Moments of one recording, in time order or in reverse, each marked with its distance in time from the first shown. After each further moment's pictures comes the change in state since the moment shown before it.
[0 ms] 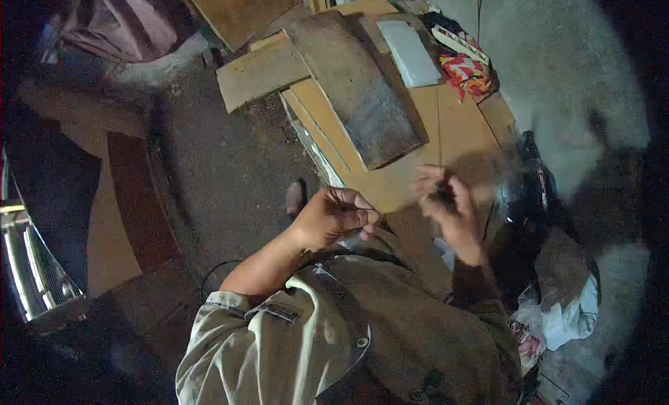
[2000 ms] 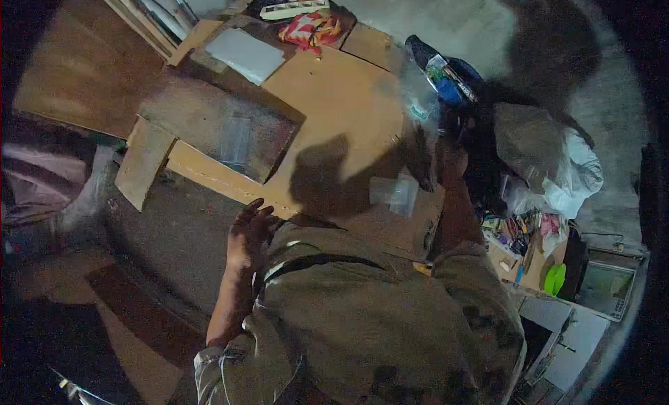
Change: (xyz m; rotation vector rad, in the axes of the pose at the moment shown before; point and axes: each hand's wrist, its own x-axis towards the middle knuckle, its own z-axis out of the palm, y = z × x) left_hand 0.057 -0.075 -0.044 0.008 0.094 -0.003; right_hand -0.106 0.280 -0.318 -1.051 1.150 0.391
